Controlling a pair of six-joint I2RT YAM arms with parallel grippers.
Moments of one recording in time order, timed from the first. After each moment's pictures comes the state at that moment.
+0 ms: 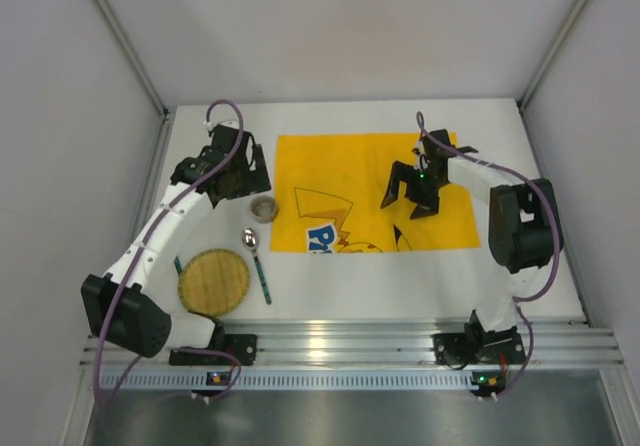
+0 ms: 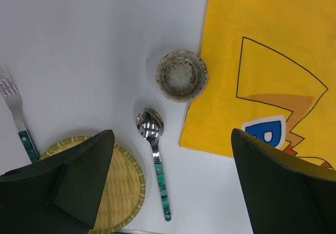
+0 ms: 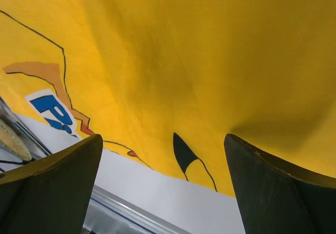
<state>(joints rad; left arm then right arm) -0.34 1.33 1.30 -0.86 -0.28 -0.48 0.22 1.88 1.27 -0.65 -0.39 0.43</state>
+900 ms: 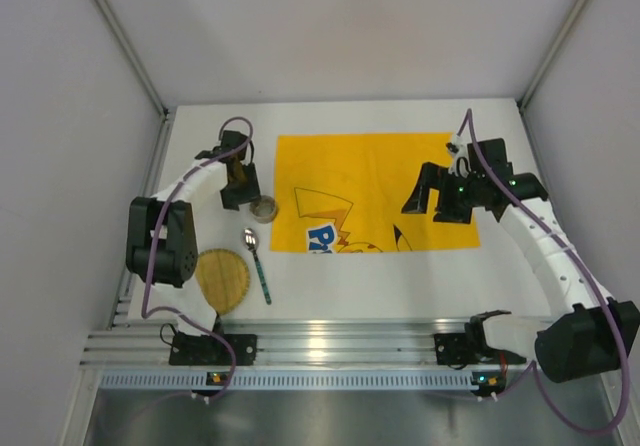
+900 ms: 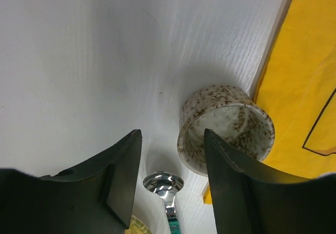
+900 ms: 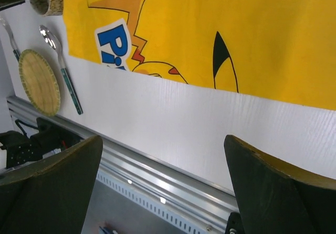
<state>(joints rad) -0.15 1.75 1.25 -0.67 -0.10 -0.38 0.20 1.18 1.11 -0.86 -0.41 0.40</state>
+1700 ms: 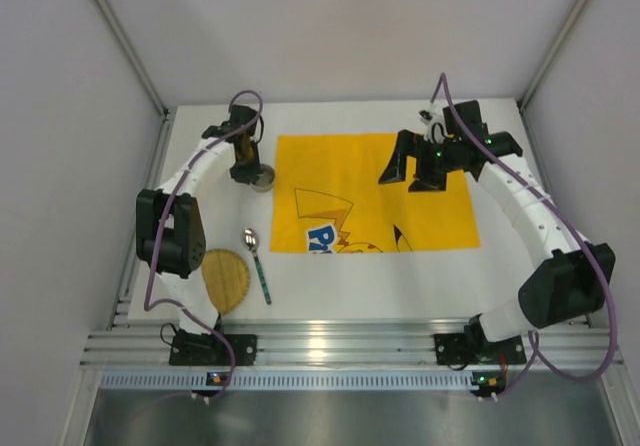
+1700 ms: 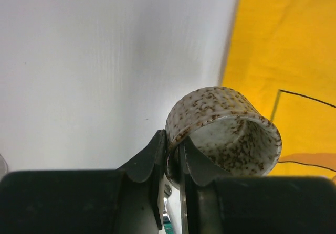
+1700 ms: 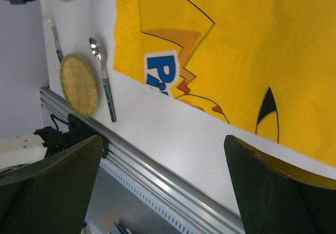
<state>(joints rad) -0.19 1.86 1.50 -0.77 -0.16 -0.33 0.26 1.44 1.37 -0.86 -0.49 0.40</state>
